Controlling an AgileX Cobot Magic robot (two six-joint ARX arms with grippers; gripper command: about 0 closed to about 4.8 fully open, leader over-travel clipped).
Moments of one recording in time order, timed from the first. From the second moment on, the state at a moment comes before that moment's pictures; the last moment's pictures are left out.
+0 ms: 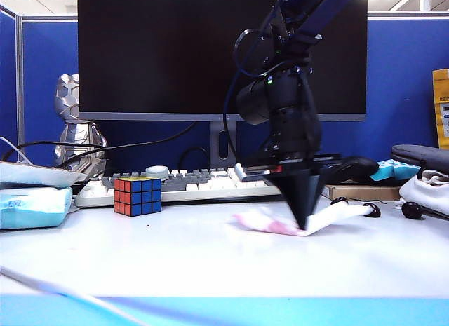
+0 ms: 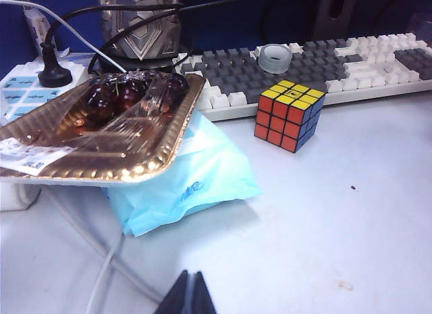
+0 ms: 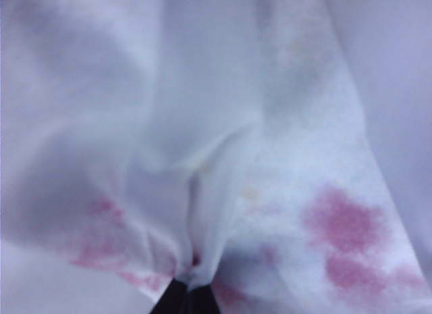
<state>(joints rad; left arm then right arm) -0.11 0.01 0.01 -0.16 0.01 0.00 0.49 2.29 1.95 -1.30 0.05 -0.06</state>
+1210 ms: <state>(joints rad) -0.11 0.01 0.01 -0.16 0.01 0.00 0.49 2.33 1.96 -1.35 -0.31 -0.09</state>
